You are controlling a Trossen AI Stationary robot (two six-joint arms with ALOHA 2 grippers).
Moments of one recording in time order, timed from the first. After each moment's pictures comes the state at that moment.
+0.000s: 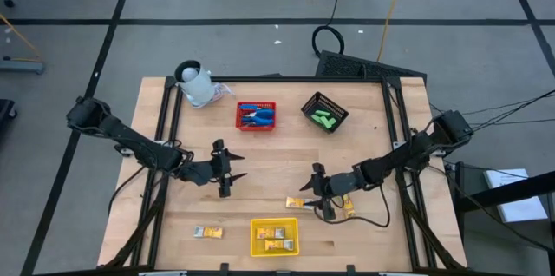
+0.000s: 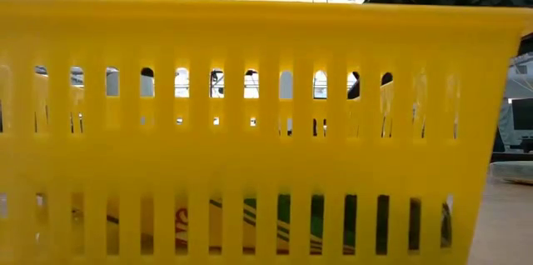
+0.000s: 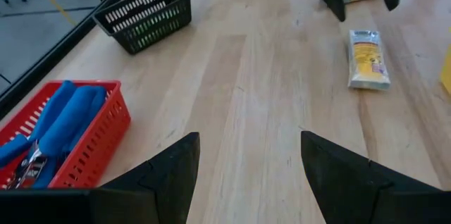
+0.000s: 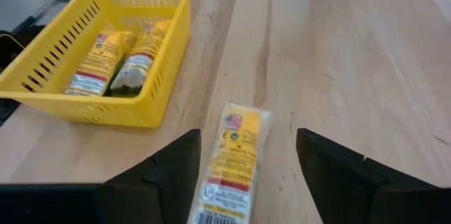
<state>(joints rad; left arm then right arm) -0.41 1.20 0.43 0.22 -0.57 -0.16 0.39 1.61 0.59 0.50 0.13 0.20</state>
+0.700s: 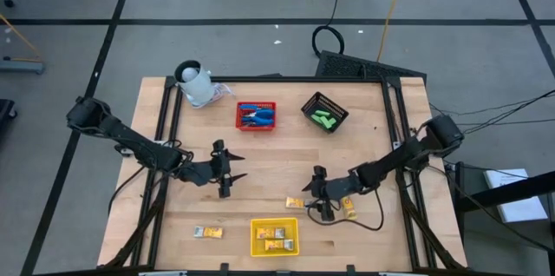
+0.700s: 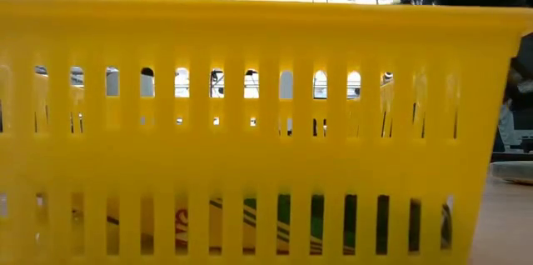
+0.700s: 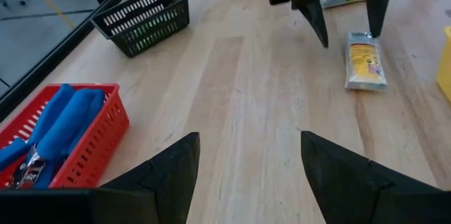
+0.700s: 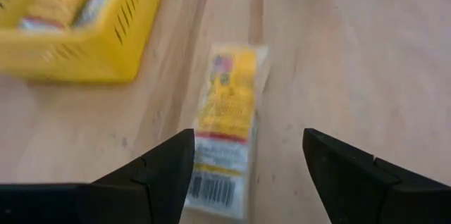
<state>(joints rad) -0.42 1.20 0.43 0.22 -0.57 -0.15 0.40 1.71 0.59 0.47 0.15 0.28</state>
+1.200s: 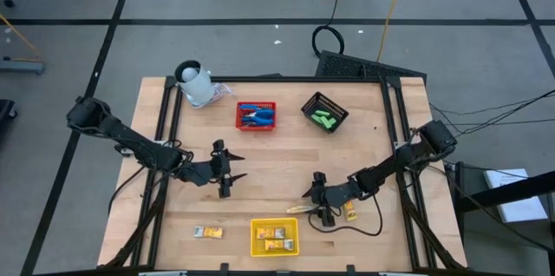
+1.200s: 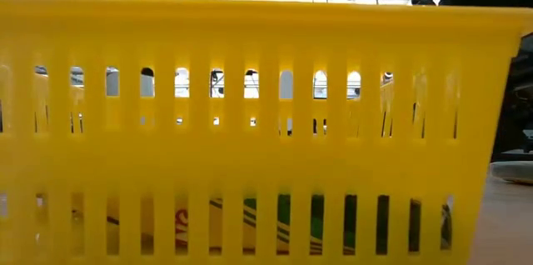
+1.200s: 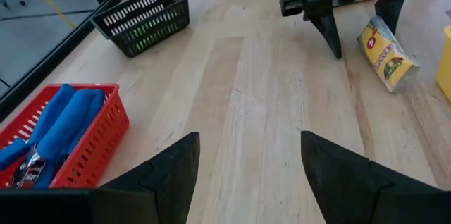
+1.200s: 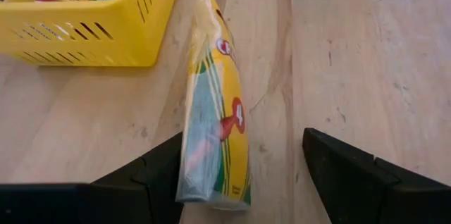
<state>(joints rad) -0.42 1.20 0.43 0.22 -0.57 -0.15 0.46 1.80 0.59 0.55 0.16 0.30</state>
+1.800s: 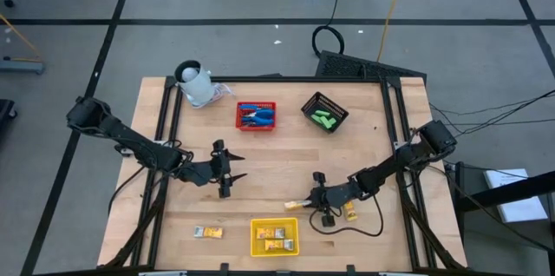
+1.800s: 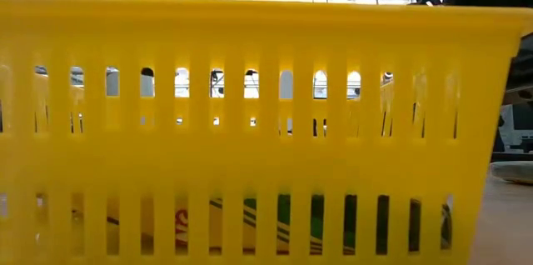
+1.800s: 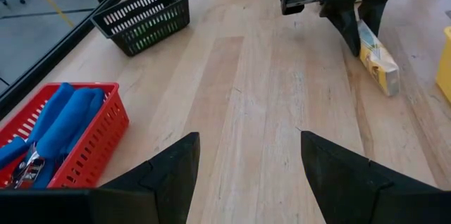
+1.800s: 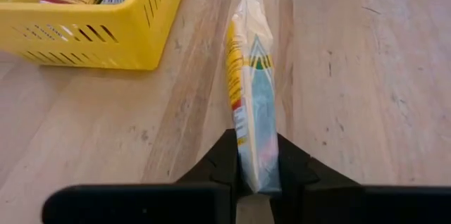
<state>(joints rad) -0.42 1.20 0.43 0.22 -0.57 -0.16 0.46 1.80 0.59 0.58 0.18 0.26</state>
